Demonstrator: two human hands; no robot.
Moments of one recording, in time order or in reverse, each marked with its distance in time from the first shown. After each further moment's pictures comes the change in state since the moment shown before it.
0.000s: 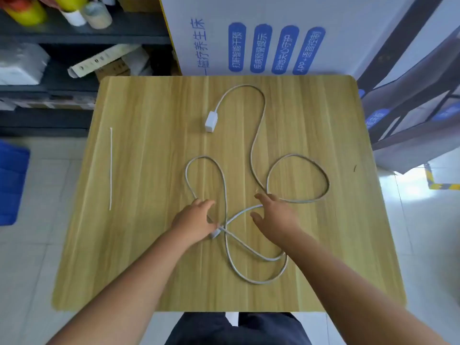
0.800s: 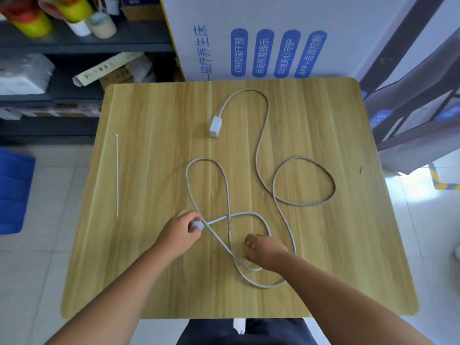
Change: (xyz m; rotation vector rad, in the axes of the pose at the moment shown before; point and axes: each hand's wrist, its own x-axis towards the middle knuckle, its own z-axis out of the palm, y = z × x) left_hand -0.020 -0.056 -0.001 -0.263 0.163 0.042; right_hand -0.005 0.007 0.090 0.015 -0.452 0.008
